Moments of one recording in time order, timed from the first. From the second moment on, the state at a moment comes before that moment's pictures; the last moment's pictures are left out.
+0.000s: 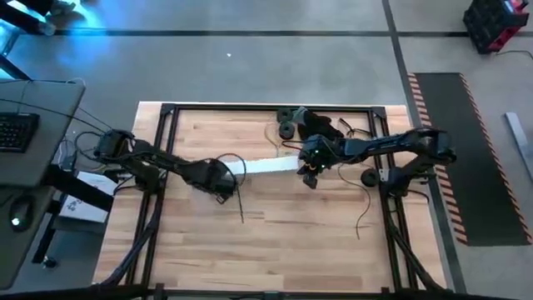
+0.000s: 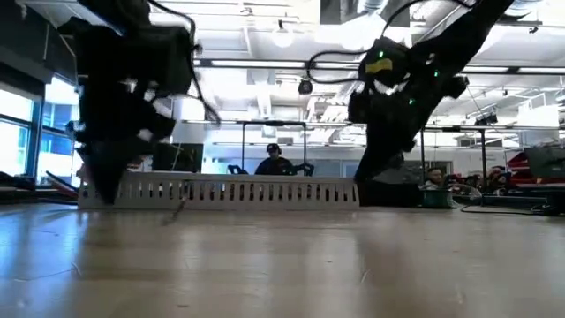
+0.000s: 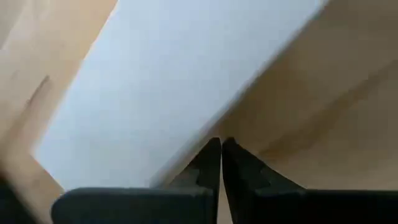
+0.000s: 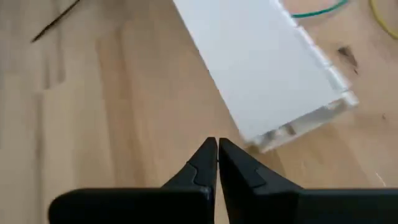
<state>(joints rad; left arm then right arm) -0.15 1.52 0.82 -0.84 -0.30 -1.02 -0.26 1.48 0.71 -0.15 -0.24 0.18</state>
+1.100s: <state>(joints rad) -0.21 0.62 0.77 -0.56 -0.58 -0.80 -0.62 0.30 0.42 -0.32 -0.53 0.43</state>
